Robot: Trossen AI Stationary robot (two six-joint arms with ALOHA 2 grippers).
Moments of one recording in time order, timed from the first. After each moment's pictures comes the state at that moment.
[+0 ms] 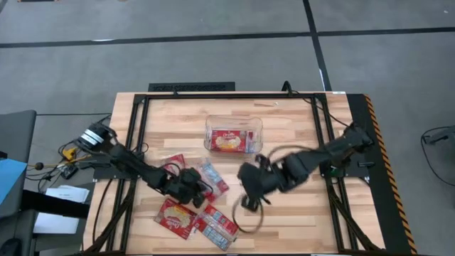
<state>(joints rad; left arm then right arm) -0.50 1.66 0.62 0.13 -0.45 -1.12 0.44 1.75 1.77 -0.99 0.33 0.75</state>
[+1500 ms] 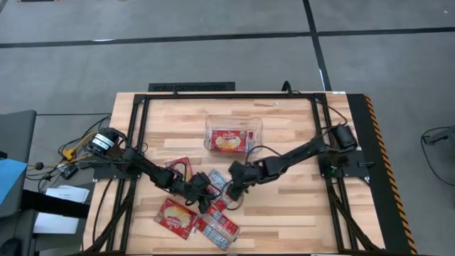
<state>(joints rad) -0.42 1.81 0.64 0.36 -0.22 -1.04 0.24 1.91 1.13 -0.10 0.11 0.87</state>
